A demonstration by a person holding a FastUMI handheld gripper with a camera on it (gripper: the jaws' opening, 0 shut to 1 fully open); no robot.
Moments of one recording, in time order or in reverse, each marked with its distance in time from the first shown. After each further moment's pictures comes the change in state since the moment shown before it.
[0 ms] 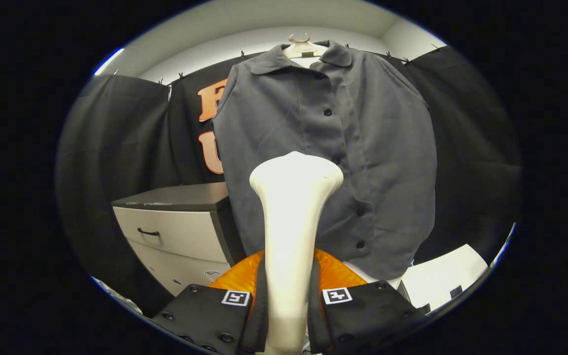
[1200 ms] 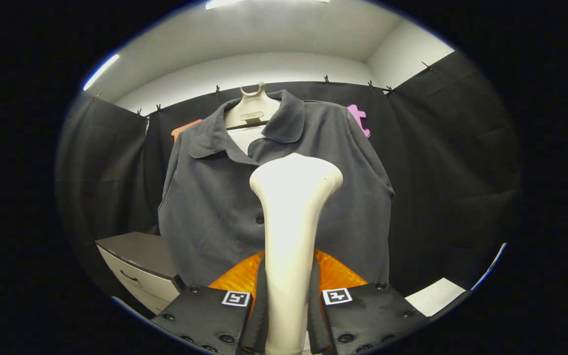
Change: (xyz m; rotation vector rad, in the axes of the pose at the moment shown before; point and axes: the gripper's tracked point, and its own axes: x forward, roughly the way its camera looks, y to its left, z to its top) arm 0.033 -0.109 0.166 -0.012 -0.191 -0.107
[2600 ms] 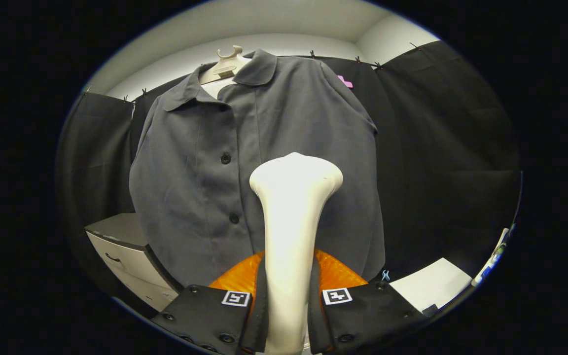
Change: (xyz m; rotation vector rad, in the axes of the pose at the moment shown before) arm -0.007 -0.038 -0.102 0.040 0.156 -0.056
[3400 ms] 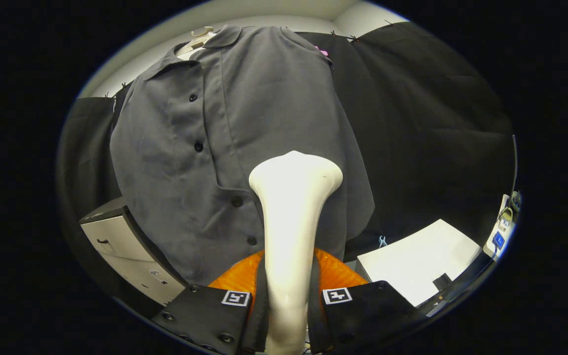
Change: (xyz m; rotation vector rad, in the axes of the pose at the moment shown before) arm -0.017 -0.038 -0.112 0.093 0.167 -0.069
